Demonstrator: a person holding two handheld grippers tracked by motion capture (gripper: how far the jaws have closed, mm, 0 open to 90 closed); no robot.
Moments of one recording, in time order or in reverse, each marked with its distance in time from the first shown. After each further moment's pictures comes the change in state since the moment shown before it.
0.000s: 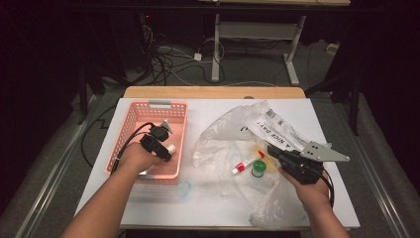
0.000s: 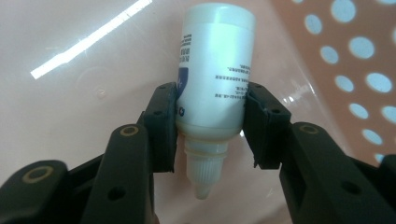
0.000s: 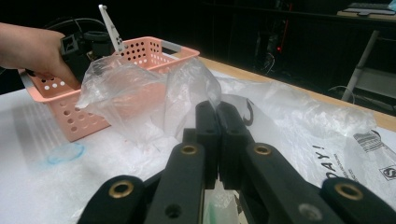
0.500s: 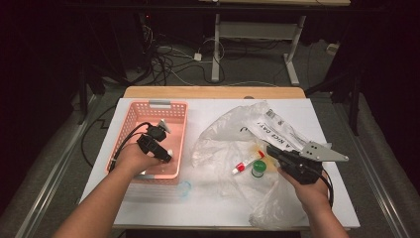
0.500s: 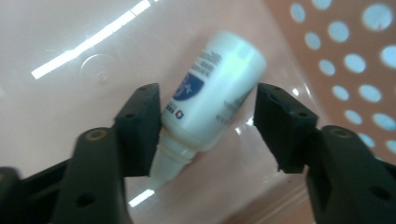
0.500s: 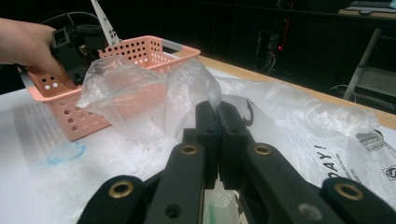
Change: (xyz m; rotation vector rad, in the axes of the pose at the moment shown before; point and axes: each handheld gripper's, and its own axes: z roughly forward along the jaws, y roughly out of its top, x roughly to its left) left arm -0.001 -0.007 -0.008 0.005 -0.009 0.020; right arm 0.001 -0.001 0.002 0.003 0.001 0.009
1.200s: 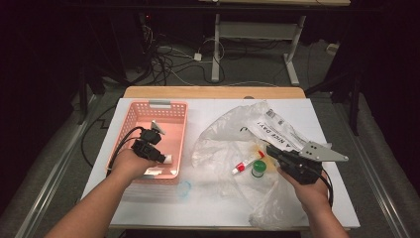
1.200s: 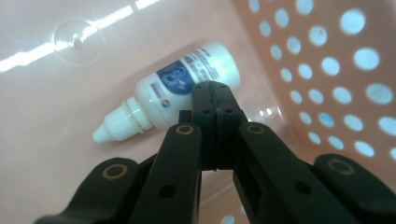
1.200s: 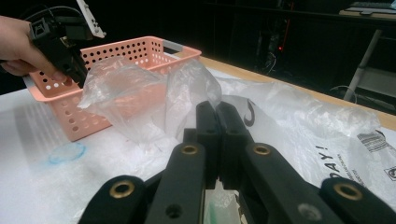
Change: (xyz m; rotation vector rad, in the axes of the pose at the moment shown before) left arm -0.008 -0.023 -0.019 -0.092 -0.091 -0.116; right arm 0.001 0.001 0.000 0.000 0.003 -0.001
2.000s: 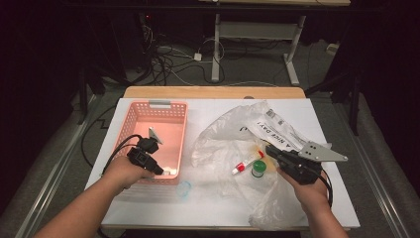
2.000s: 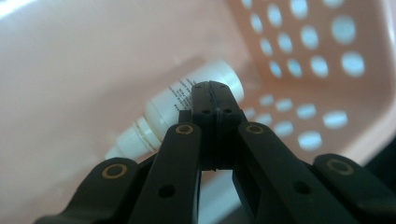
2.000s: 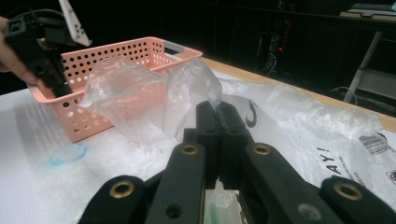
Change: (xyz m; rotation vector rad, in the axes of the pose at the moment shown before) left arm -0.006 -0.018 -0.007 0.113 -0.093 -0.009; right arm 0.002 0.001 0.001 -0.001 0.002 -0.011
